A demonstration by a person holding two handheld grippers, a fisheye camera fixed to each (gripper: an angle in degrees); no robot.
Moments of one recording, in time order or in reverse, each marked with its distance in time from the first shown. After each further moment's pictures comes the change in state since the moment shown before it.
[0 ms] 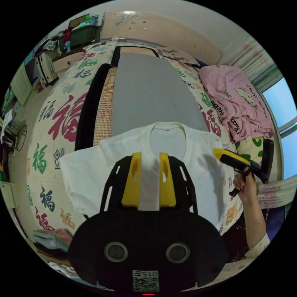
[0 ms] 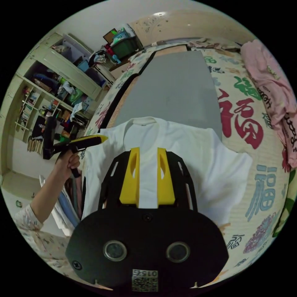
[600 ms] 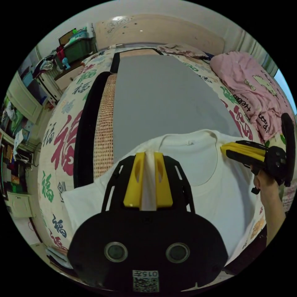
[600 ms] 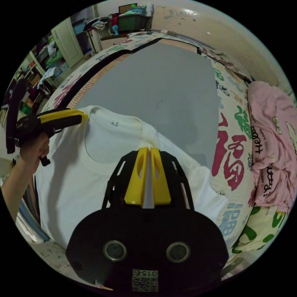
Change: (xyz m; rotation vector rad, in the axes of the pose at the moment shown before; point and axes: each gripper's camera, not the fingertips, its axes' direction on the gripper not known) left arm 0.033 0.018 0.132 0.058 -0.226 0.078; right arm 0.017 -0.080 0.166 -0.111 0.418 -0.191
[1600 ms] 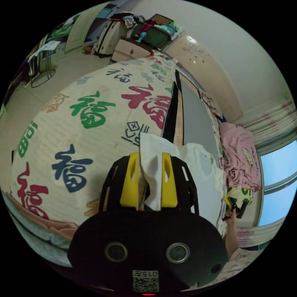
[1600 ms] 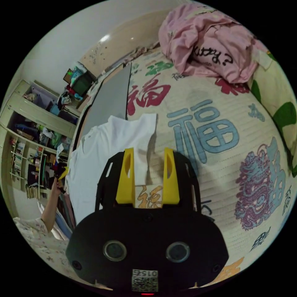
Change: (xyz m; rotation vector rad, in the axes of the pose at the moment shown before) left arm -0.222 0.284 -0.017 0.092 0.332 -0.531; right arm 0.286 0.079 -0.251 0.226 -0.346 0.606
